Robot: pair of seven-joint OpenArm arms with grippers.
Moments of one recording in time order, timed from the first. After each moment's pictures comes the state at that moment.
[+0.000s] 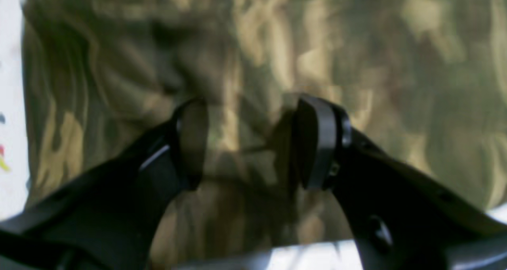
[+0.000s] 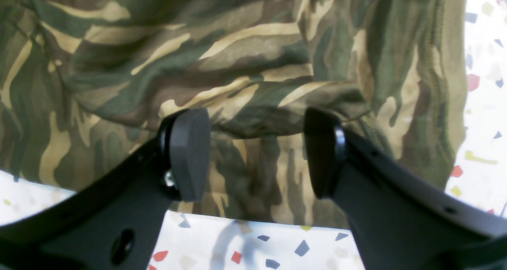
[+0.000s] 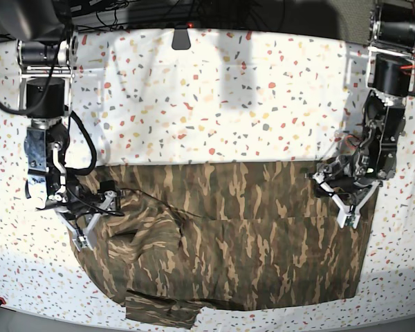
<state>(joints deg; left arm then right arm) -19.0 -18.2 9.8 59.1 -20.3 -8.5 32.2 24.0 19.3 1.3 64.7 14.5 22.5 -49.0</state>
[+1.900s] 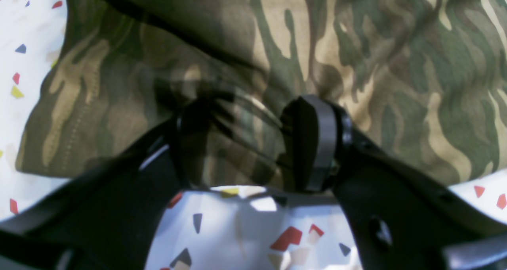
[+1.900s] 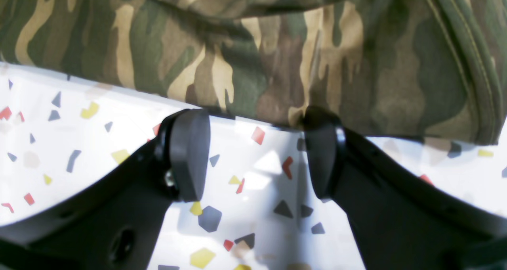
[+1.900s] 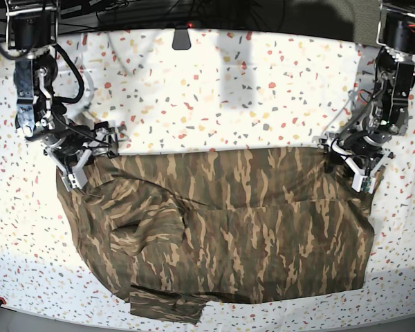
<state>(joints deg) -2.6 -22.8 8.8 68.5 -21.5 -14.0 24.5 -1.2 25.8 2.7 76.8 23.2 26.5 -43.5</state>
